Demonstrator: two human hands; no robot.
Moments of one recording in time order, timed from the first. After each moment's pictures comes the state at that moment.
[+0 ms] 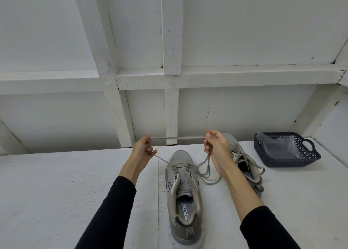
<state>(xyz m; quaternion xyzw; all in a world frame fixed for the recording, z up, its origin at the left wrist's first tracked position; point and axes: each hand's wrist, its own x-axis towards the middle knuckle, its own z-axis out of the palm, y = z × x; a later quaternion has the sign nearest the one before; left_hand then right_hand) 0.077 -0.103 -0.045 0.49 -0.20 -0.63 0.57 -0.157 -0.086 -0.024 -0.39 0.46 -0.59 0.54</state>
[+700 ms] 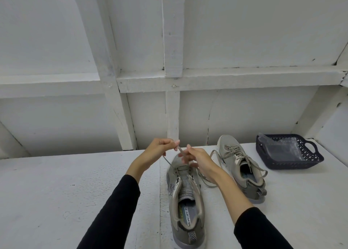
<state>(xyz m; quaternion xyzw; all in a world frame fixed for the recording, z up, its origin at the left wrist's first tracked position) 0.054 -0.088 -0.011 0.50 -0.62 -0.49 0.35 -0.125 -0.081 -0.039 -0.55 0.50 -0.34 0.58</state>
